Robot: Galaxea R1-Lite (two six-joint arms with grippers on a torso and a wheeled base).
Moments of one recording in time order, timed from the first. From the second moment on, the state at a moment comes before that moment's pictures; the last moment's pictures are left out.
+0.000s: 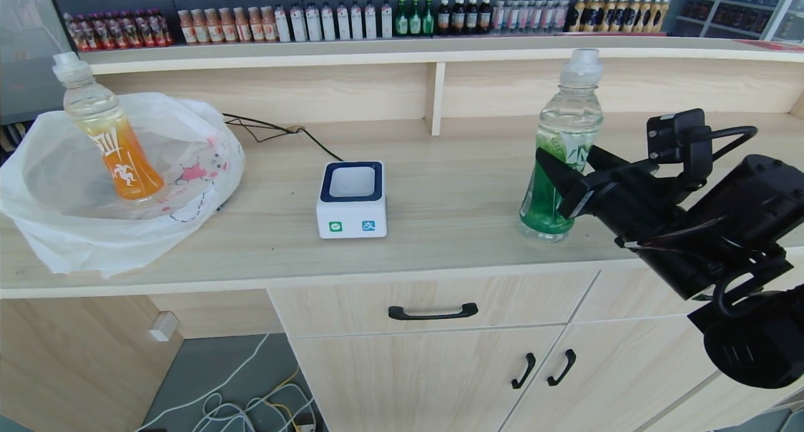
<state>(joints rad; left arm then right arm) 0.00 0.00 0.00 0.00 0.00 0.00 0.36 1.79 -0.68 -1.44 0.03 -0.09</state>
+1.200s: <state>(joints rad) 0.00 0.00 0.00 0.00 0.00 0.00 0.35 1.75 -0.53 -1.44 0.03 -0.08</state>
